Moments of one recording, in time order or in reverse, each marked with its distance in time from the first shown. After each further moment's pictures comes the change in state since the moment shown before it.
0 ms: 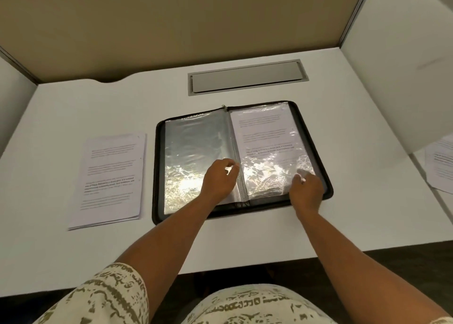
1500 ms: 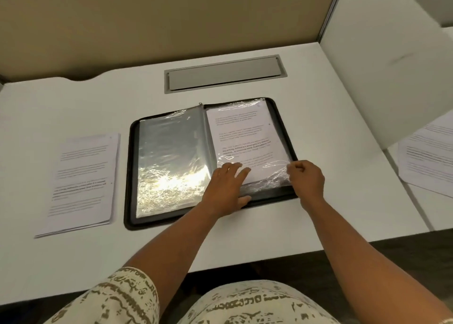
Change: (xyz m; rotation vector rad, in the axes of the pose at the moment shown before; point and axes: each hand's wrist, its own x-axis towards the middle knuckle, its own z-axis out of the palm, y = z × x) left_hand -0.007 0.012 0.076 0.731 -0.134 0.540; right_hand 0.054 0.010 -0.061 0.113 -0.122 0.053
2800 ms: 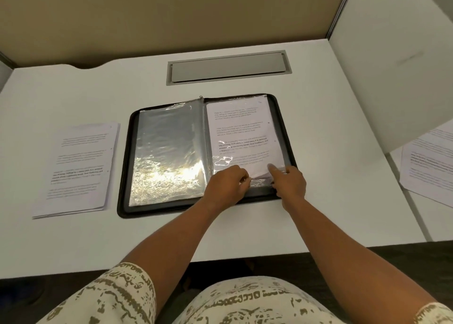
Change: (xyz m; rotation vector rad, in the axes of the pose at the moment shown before) left_hand 0.014 0.037 -0.007 -0.305 0.079 -0.239; right_hand 0.001 0.011 0.022 -0.005 -0.122 0.170
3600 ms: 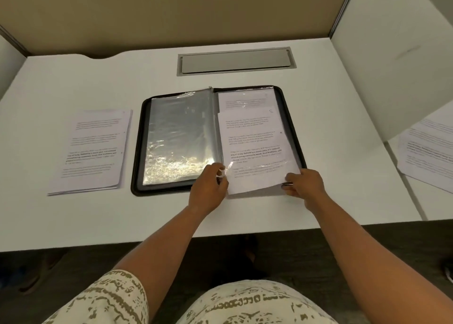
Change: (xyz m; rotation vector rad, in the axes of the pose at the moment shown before) left_hand -0.086 -0.047 -0.003 -0.278 0.128 -0.262; right_hand -0.053 0.015 -0.041 0.065 -0.166 0.113
